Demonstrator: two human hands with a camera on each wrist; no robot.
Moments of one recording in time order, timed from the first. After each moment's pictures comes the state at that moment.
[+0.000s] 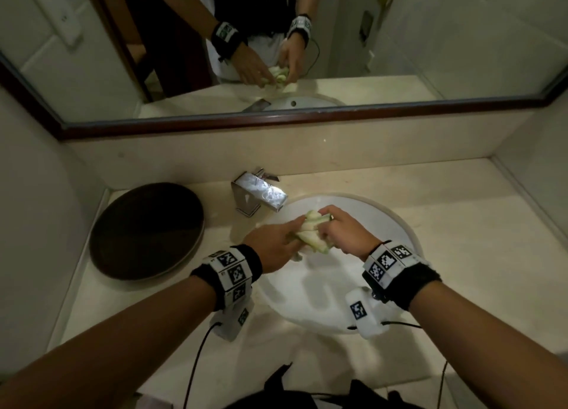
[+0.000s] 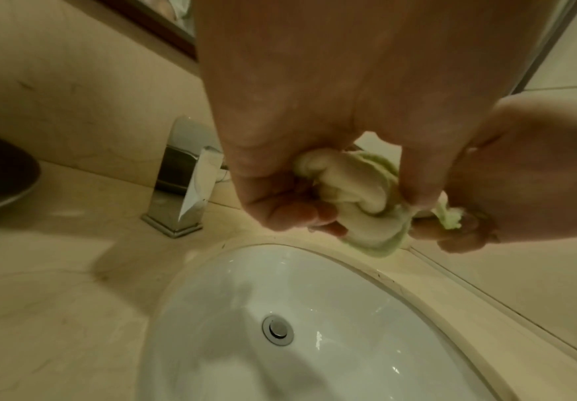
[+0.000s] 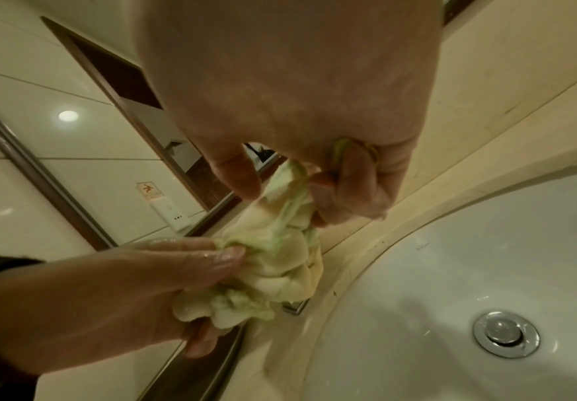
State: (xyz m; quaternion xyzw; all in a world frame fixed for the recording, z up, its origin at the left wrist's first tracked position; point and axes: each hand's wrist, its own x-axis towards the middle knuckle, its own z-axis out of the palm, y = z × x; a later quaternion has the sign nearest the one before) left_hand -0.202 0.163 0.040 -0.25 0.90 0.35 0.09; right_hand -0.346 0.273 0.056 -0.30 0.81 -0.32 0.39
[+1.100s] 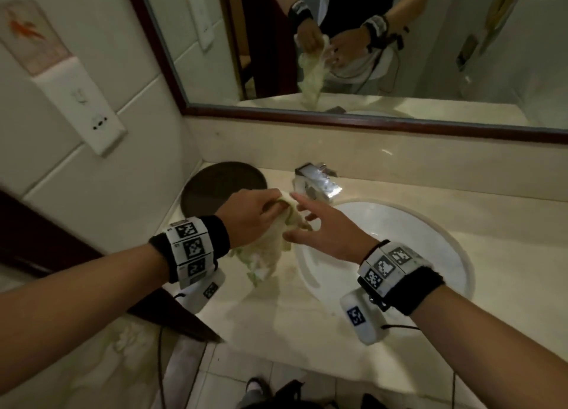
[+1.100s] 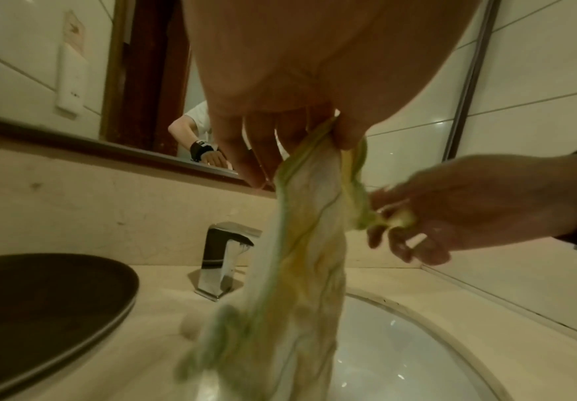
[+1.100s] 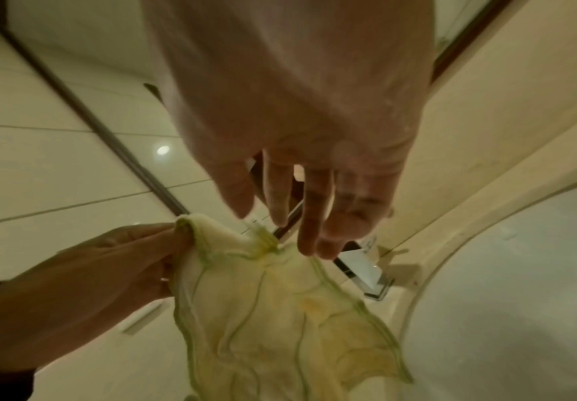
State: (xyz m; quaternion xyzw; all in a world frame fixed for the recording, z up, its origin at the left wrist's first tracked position) left_hand -0.076 0.181 0.127 -0.35 0.90 0.23 -0.11; right_hand -0.254 0.271 0.100 -0.61 0.63 -0.30 0.37
